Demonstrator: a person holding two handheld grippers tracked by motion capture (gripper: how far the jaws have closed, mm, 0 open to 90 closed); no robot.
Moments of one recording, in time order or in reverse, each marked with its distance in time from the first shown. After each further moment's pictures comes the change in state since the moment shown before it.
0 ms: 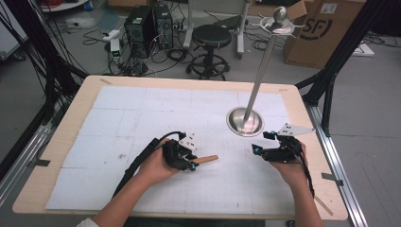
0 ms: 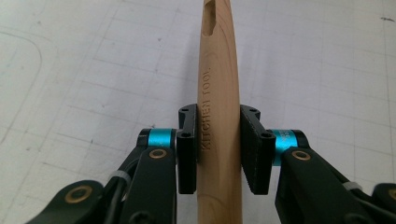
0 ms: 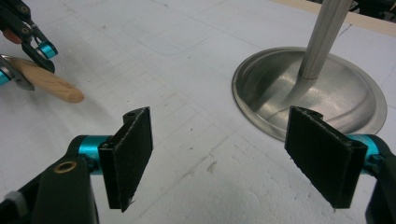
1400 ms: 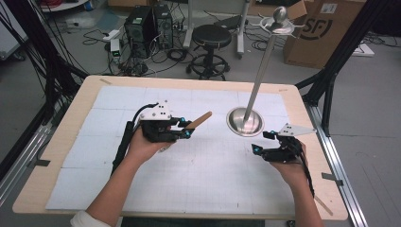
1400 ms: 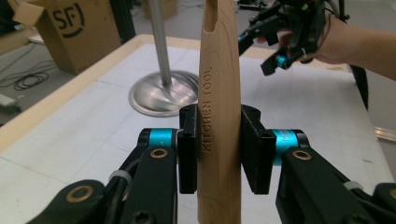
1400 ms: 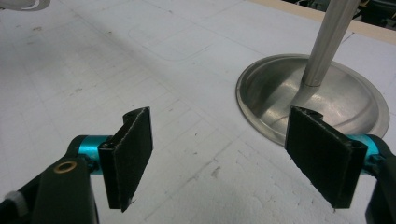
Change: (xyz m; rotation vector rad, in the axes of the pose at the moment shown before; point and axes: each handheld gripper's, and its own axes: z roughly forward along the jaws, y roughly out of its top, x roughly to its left) left arm 0.029 0.010 -0.080 -0.518 0.150 -0.039; right arm 0.002 0.002 -0.002 -0.019 0.011 -0.013
